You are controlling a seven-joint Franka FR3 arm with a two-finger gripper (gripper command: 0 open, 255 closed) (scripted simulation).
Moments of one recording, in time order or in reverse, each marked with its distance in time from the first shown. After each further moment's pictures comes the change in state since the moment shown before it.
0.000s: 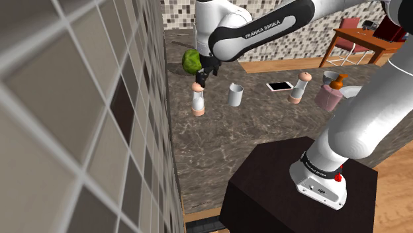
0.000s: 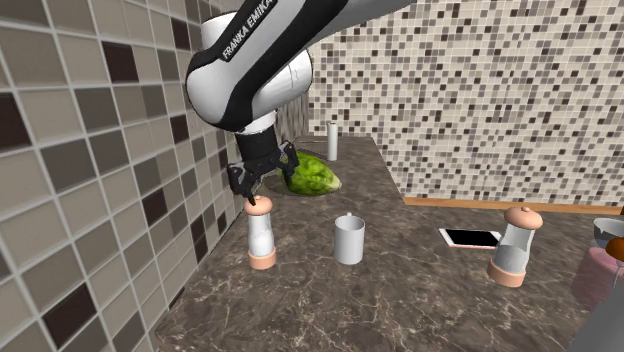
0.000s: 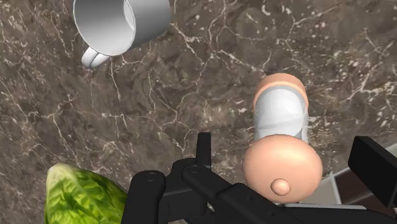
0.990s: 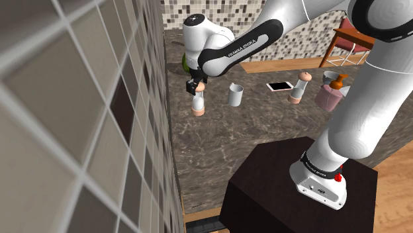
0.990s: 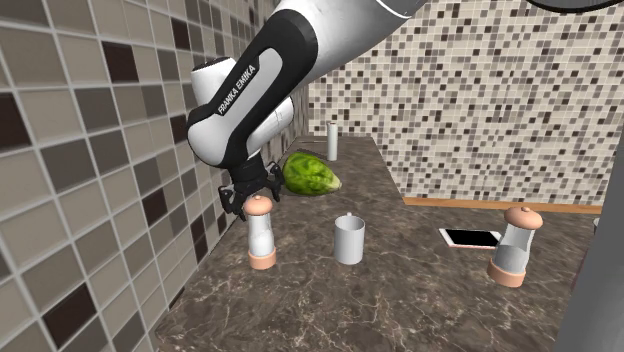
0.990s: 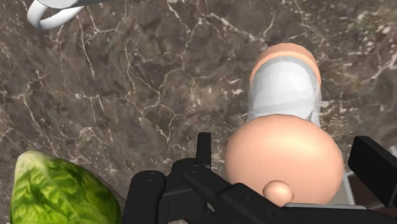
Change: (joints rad) arm 0.004 0.203 0.007 0.082 -0.119 0.119 0.092
